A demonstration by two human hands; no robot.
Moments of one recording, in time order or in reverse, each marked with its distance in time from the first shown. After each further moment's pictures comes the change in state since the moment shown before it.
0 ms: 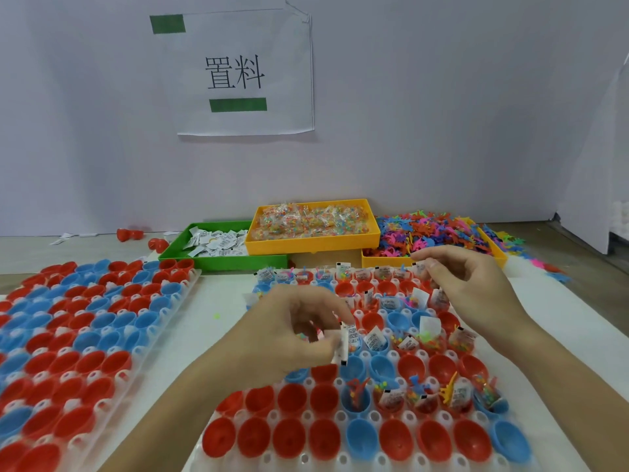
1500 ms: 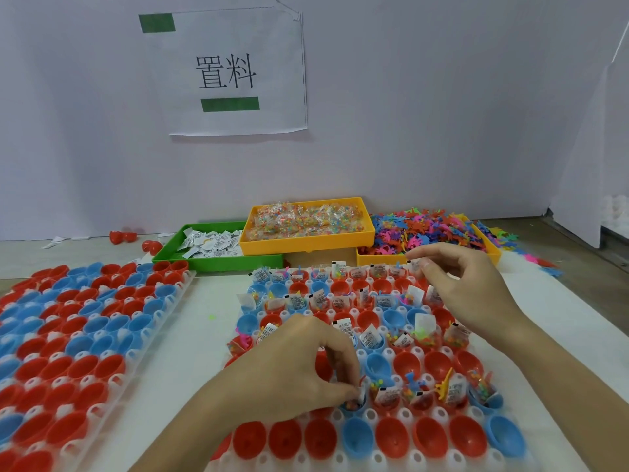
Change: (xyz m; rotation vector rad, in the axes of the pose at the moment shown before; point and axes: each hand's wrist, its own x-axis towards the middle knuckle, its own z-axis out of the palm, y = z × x) left_hand -0.003 0.000 0.017 0.305 -0.258 -0.069; right_hand 0.001 0.004 -0.001 -0.137 0.006 -0.038
